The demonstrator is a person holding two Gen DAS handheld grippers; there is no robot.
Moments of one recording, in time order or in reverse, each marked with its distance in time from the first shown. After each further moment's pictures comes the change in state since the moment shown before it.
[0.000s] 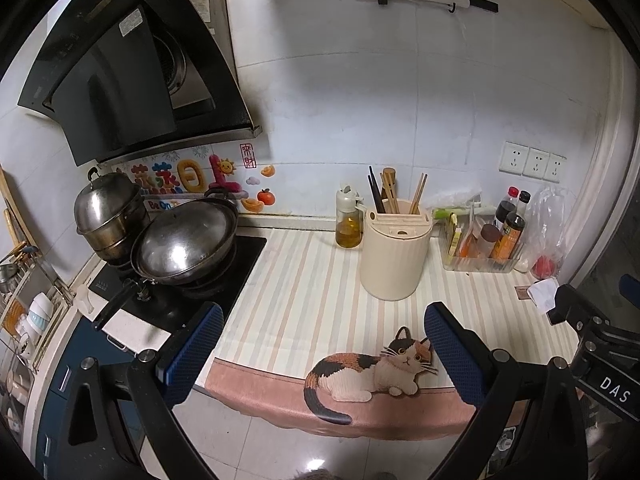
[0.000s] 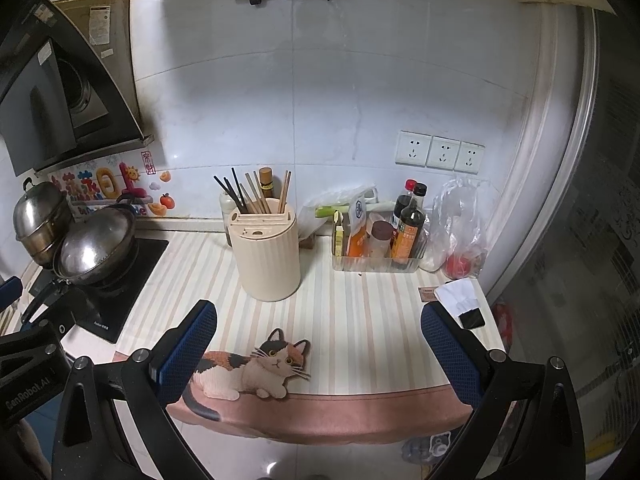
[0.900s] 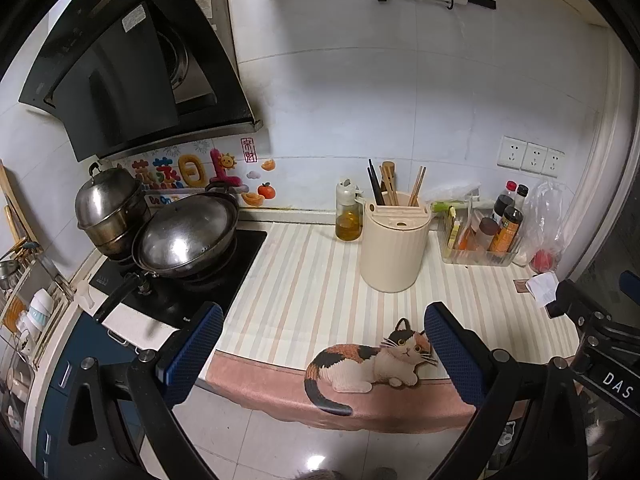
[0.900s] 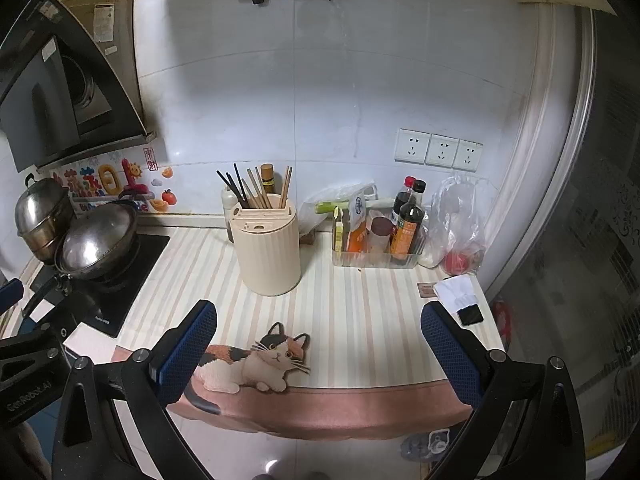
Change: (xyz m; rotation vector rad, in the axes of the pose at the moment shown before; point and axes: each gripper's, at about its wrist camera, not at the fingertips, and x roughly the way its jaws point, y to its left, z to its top) left arm -0.008 0.003 -0.012 -0.003 0.009 0.001; right arm -0.003 -0.002 -0.006 -0.014 0.002 0.010
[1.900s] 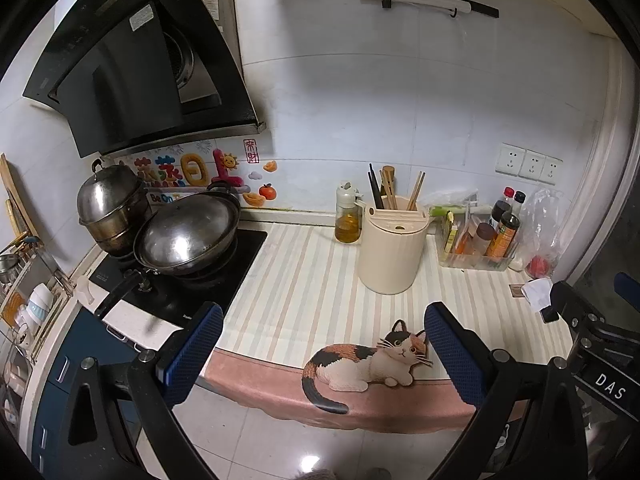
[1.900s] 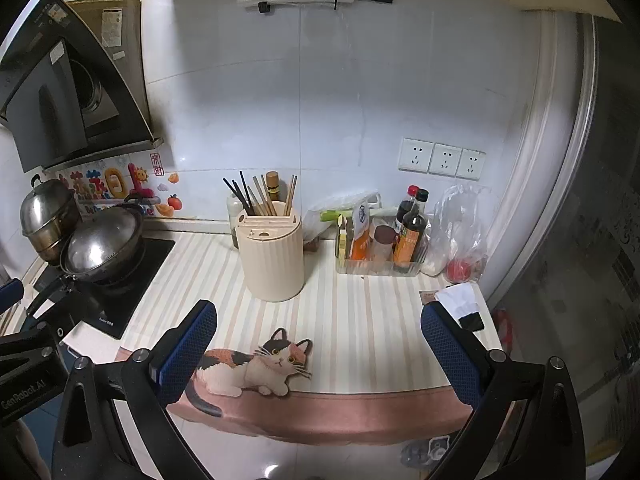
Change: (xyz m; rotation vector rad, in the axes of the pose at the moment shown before) left arm -0.012 0.002 0.004 -0.023 -0.003 -0.003; right arm -0.004 -0.002 0.005 -0.020 -0.017 0.026
